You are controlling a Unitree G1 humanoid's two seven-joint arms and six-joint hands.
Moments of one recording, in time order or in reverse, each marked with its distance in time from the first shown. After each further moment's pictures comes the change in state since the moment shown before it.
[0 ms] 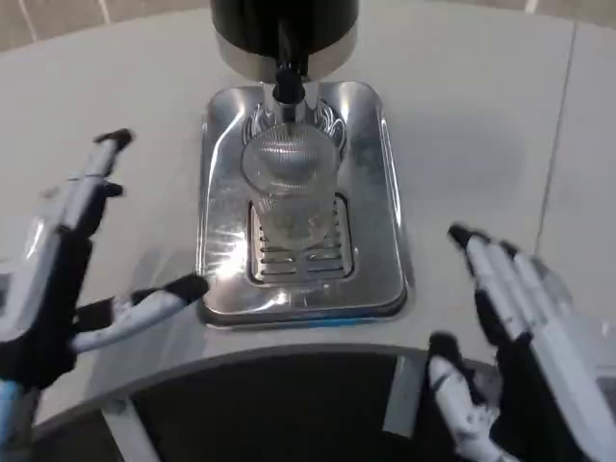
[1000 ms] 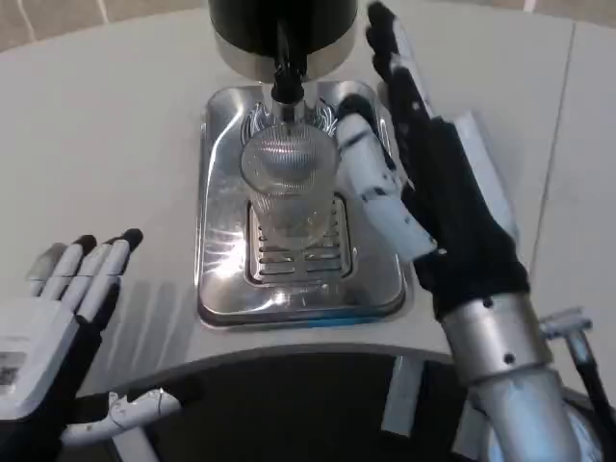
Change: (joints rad) left arm 0.300 0.038 0.065 -0.294 0.151 0.204 -0.207; right arm -0.733 0.169 0.128 0.251 0.580 0.272 -0.007
